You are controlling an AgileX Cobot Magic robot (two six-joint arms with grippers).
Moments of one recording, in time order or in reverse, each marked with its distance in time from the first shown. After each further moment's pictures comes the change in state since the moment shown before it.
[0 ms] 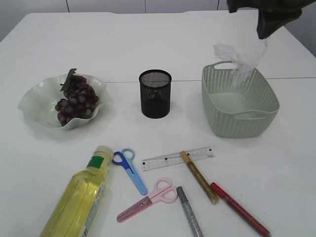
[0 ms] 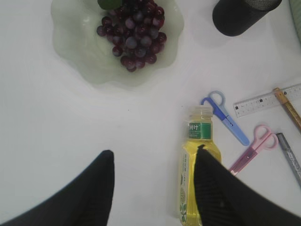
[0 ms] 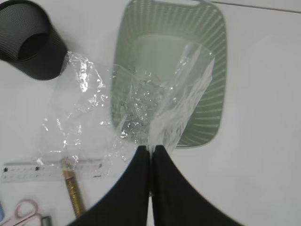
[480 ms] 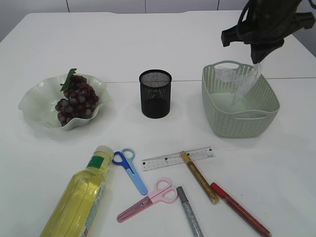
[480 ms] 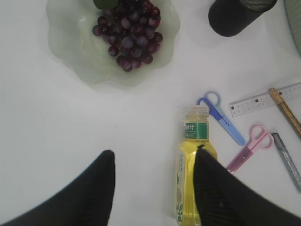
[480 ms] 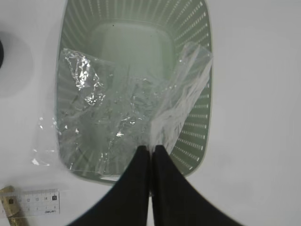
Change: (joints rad) left arm 0.000 0.000 0.000 -0.013 0.000 0.000; right arm -0.069 0.168 -0.002 -0.052 -0.066 -0.012
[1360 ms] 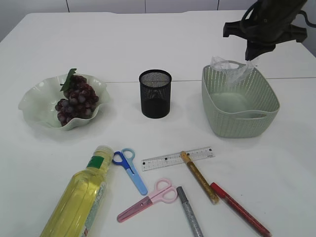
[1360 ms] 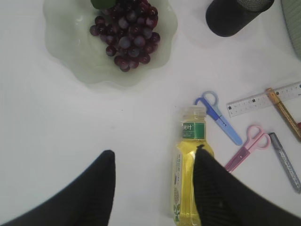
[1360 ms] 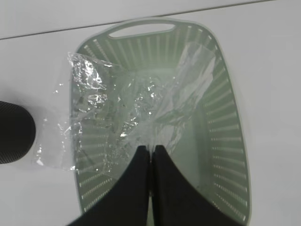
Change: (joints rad) left arm 0.000 0.000 0.000 -0.008 0.000 0.000; right arm -0.112 0.073 0.000 0.147 -0.228 0.088
